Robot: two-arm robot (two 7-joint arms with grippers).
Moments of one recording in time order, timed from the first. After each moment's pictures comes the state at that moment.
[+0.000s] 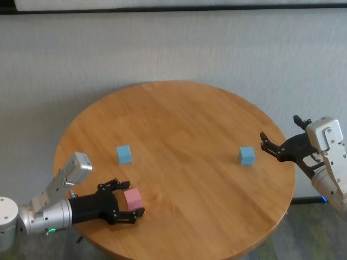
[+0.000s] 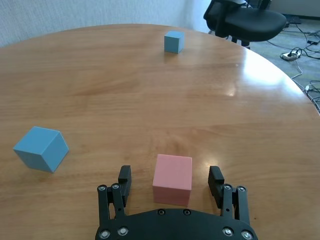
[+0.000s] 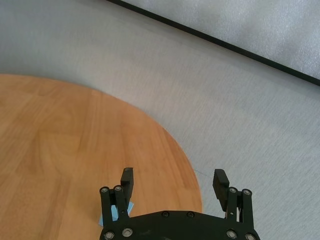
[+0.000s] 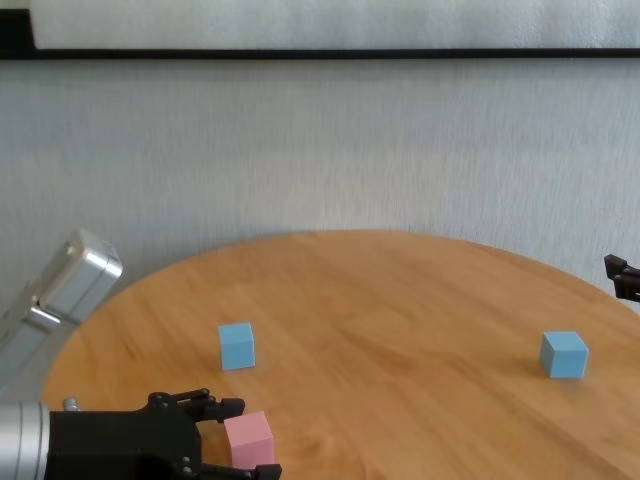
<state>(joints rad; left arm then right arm) -0.46 0.44 0.59 -0.93 -0.34 -0.23 -0.86 0.20 0.60 -0.45 -1.41 0.25 -0.12 -0.03</state>
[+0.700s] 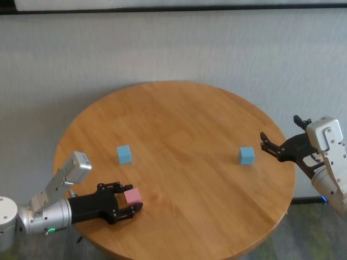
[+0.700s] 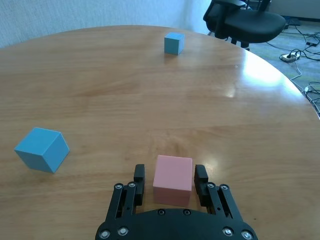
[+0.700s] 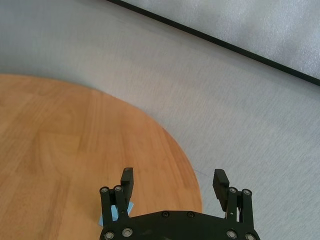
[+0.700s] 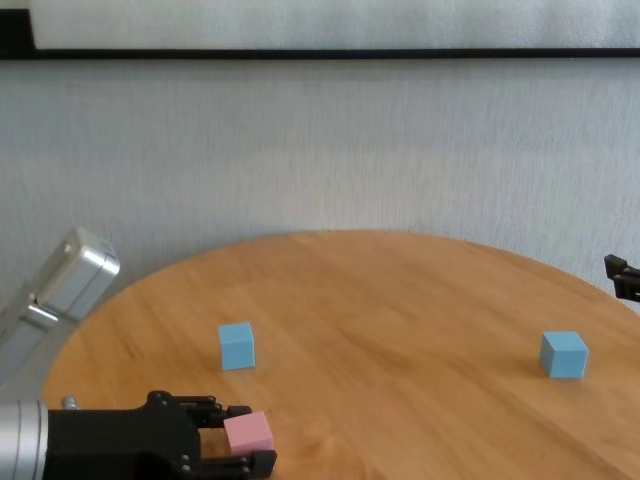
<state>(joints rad) -0.46 0.44 0.59 -0.93 -0.35 -0.23 -0.86 0.20 0.60 -0.45 -1.41 0.25 -0.12 -0.03</state>
